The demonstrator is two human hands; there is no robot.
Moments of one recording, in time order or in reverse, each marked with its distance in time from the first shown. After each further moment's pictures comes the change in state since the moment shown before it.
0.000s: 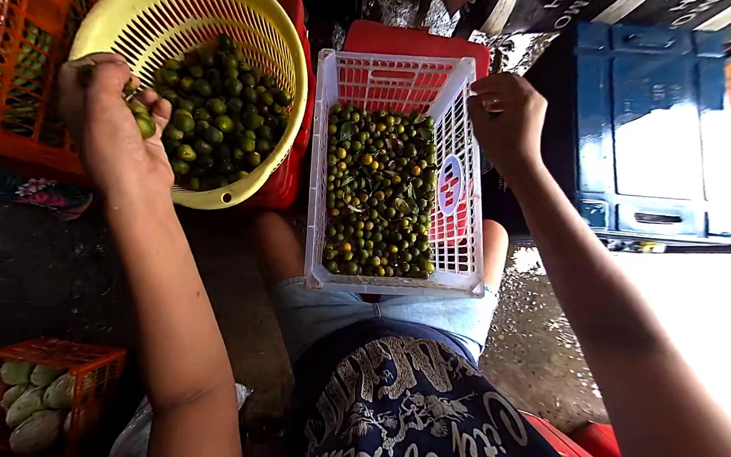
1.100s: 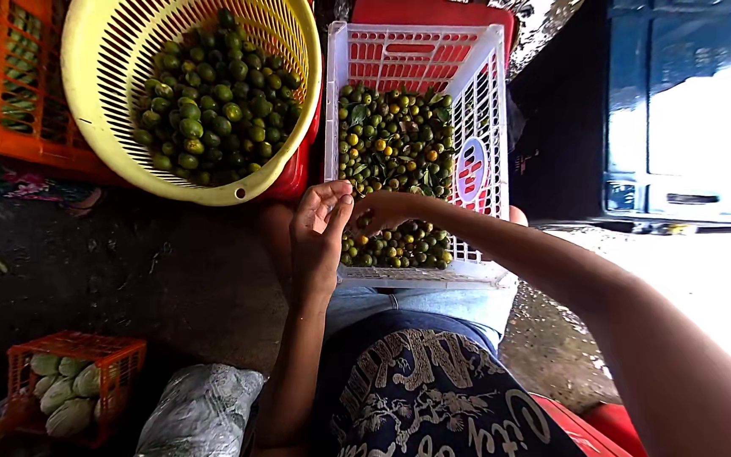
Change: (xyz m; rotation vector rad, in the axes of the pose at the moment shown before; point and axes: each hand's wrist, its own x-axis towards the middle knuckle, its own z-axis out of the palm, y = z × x) left_hand -0.186 -0.063 0.031 -0.180 -0.536 -0.050; right_hand -0.061 -0.066 0.172 0.357 -1.238 -0.142
